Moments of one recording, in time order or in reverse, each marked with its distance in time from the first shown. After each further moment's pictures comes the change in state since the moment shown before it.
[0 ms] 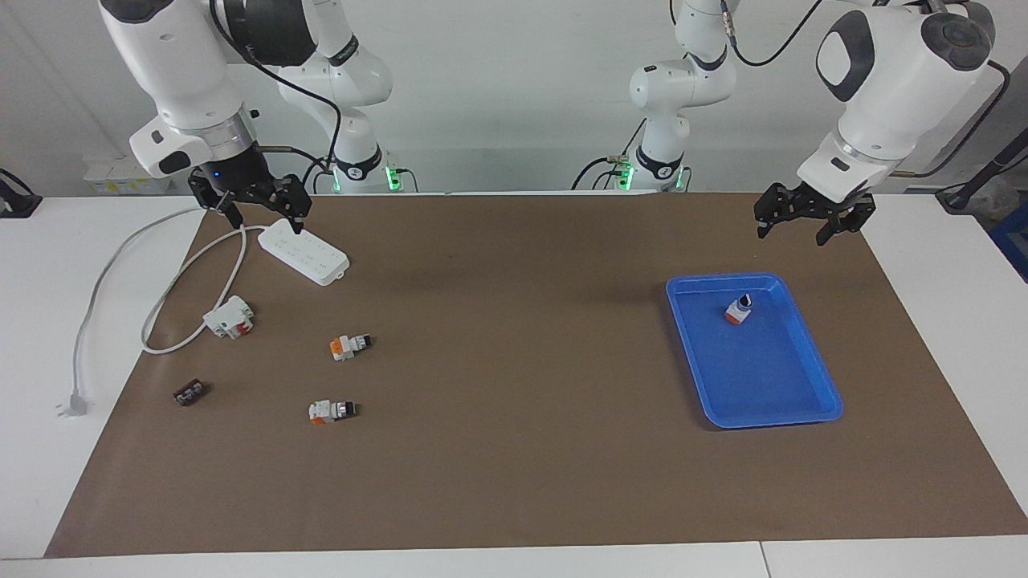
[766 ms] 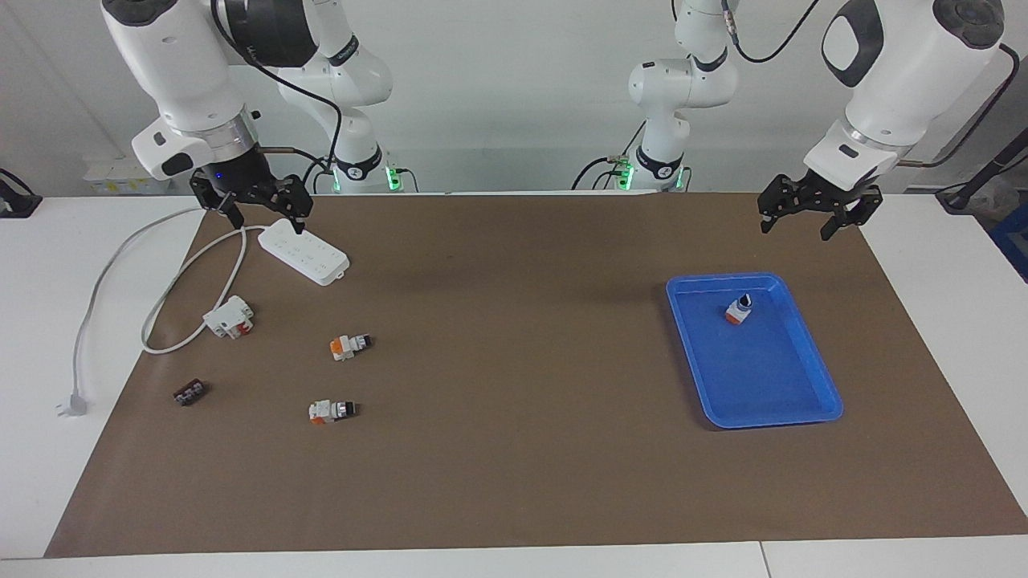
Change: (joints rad) left arm -0.155 0.001 0.158 0.042 -0.013 -0.017 -0.004; right arm 0.001 0.000 0.000 -0.003 0.000 0.000 -0.004
